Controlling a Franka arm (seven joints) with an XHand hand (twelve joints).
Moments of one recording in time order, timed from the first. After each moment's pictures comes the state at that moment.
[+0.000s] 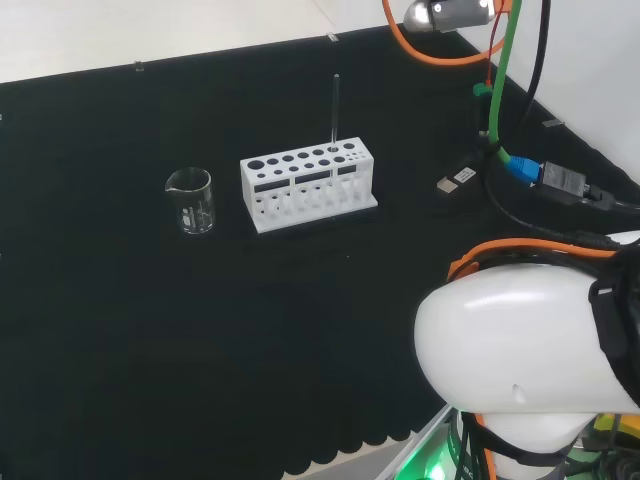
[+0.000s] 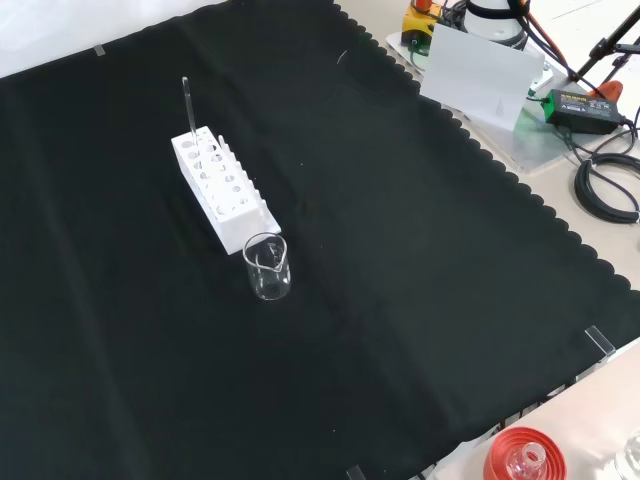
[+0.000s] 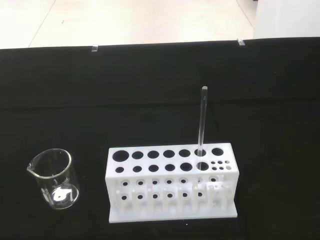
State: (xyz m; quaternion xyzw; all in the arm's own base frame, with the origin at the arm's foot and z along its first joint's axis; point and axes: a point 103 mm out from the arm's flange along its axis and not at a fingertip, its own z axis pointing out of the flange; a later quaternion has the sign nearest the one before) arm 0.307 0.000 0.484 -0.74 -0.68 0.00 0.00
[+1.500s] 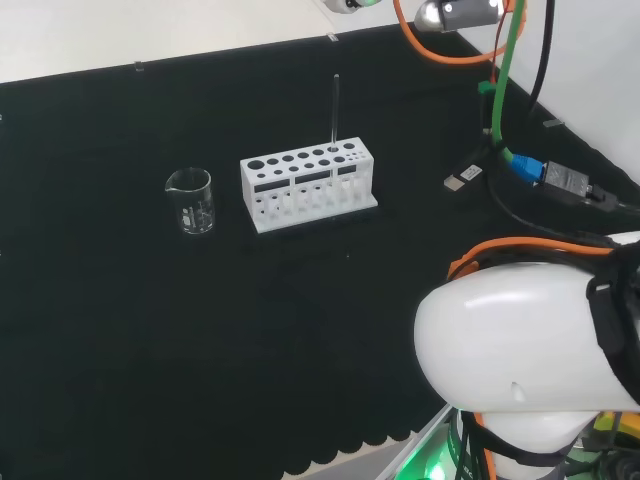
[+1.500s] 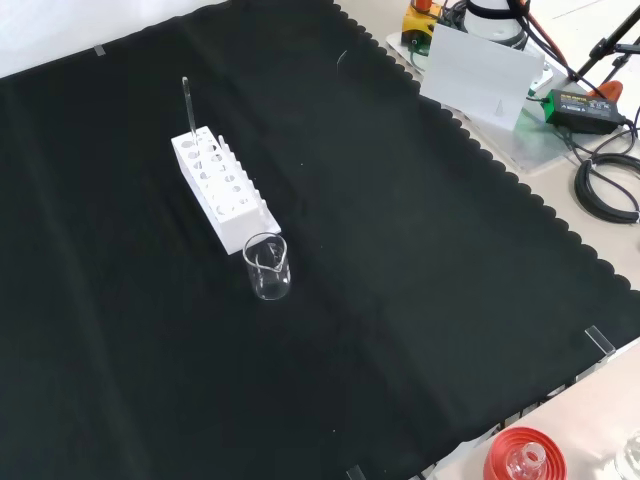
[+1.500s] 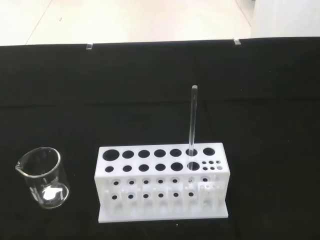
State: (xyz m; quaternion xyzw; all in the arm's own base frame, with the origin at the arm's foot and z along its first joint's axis) arm 0.313 -0.014 0.480 -0.74 -0.68 0.01 0.00
